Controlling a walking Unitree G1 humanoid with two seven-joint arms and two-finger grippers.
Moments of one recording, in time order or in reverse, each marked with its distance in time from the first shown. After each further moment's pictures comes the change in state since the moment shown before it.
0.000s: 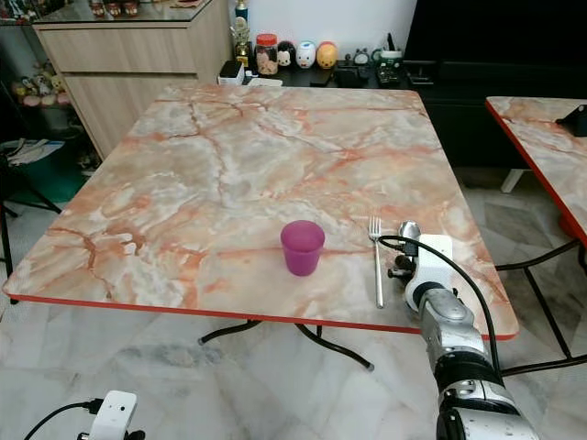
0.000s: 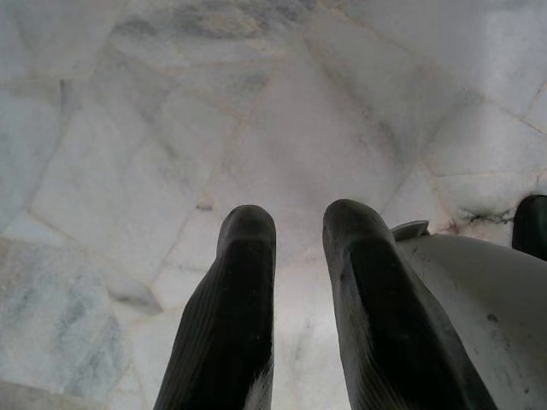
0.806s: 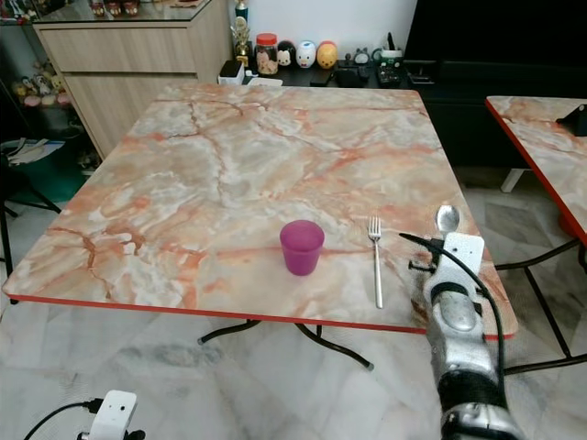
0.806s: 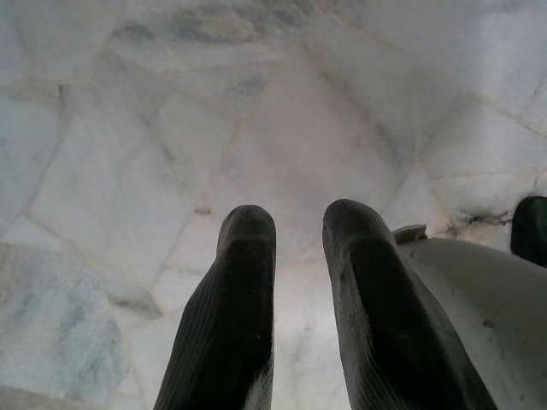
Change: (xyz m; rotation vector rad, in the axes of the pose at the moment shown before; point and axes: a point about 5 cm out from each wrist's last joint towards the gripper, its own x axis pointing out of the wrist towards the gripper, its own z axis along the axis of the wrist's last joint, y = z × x) left arm 0.001 -0.001 0.002 0.000 -0.008 -0.002; right arm -0.018 0.005 0.023 -0.015 -0.323 -0.180
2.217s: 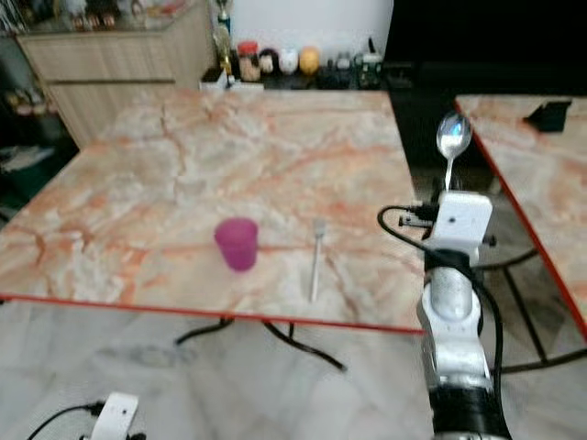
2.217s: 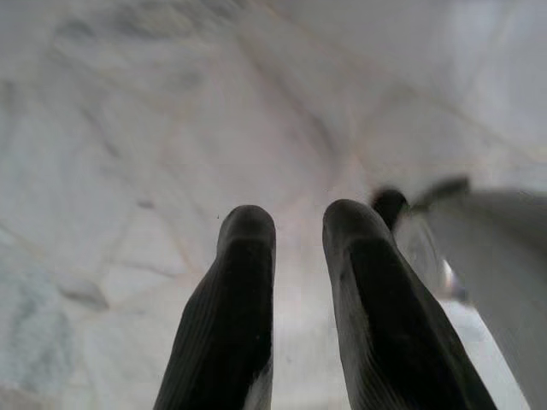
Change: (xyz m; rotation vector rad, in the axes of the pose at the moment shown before) left arm -0.004 0.002 -0.015 0.013 0.033 0.020; right arm -0.024 0.022 0.068 -0.033 -0.391 0.025
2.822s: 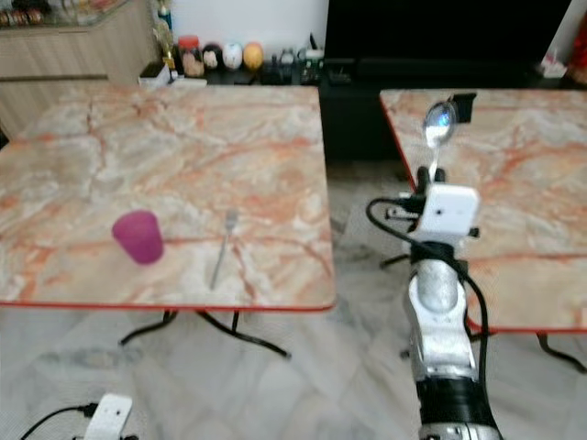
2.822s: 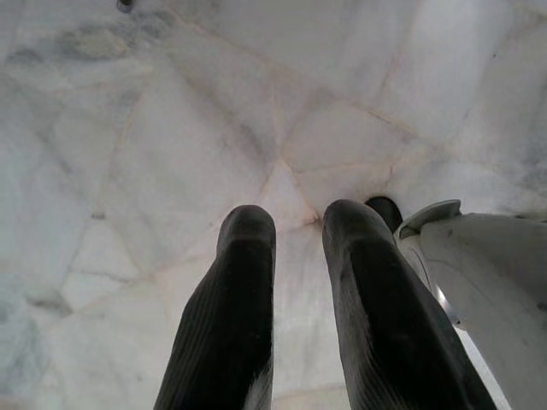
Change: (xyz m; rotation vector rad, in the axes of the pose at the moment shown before) left arm 0.001 0.007 0.008 0.008 -0.011 0.019; right arm 0.008 0.007 0.009 0.029 -0.025 0.023
